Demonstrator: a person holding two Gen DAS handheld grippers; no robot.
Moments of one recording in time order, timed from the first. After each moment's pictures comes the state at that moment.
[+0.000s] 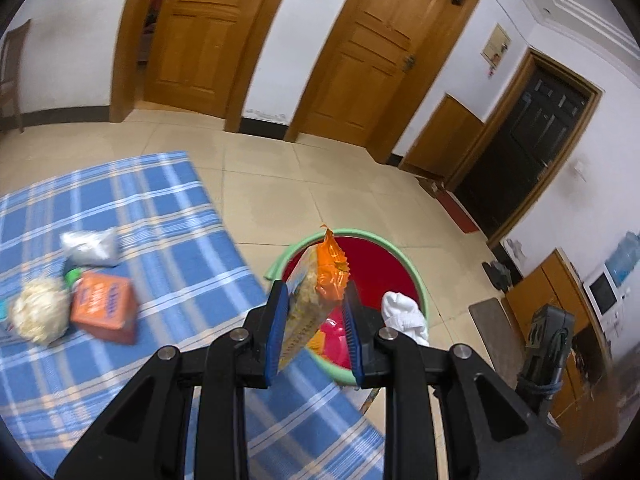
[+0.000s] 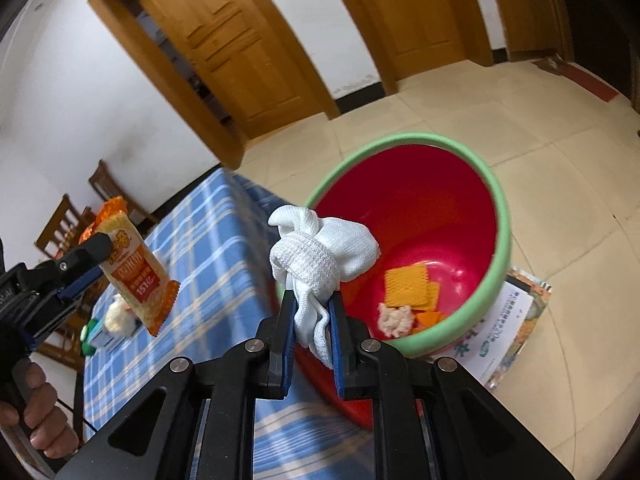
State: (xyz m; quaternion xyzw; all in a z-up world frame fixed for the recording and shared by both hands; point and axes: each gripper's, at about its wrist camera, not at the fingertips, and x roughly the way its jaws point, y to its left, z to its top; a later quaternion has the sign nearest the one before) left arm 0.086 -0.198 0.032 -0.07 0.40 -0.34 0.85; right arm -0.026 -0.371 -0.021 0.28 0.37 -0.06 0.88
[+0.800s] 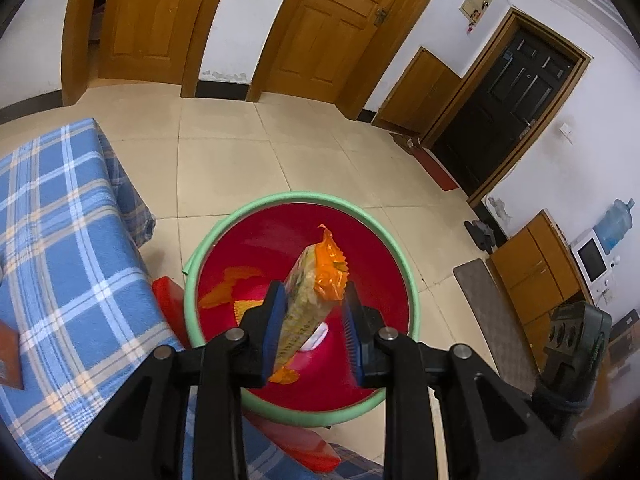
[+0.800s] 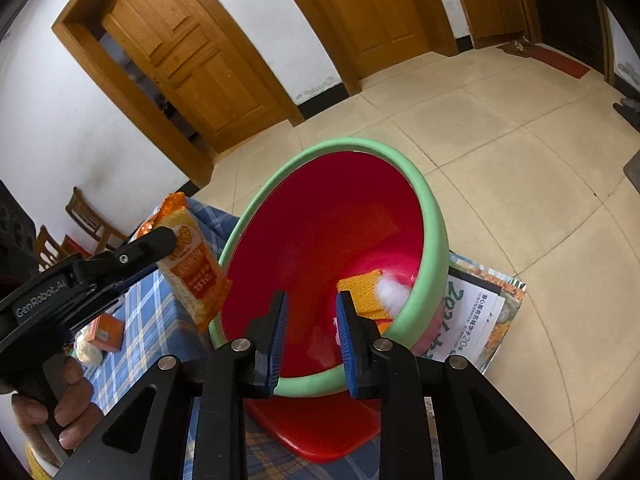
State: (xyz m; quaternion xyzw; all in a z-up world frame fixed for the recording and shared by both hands) left arm 0.112 -0.293 -0.020 -0.04 0.45 -0.39 0.80; right arm -0.031 -0.422 -0.045 0.31 0.37 -0.11 0.87
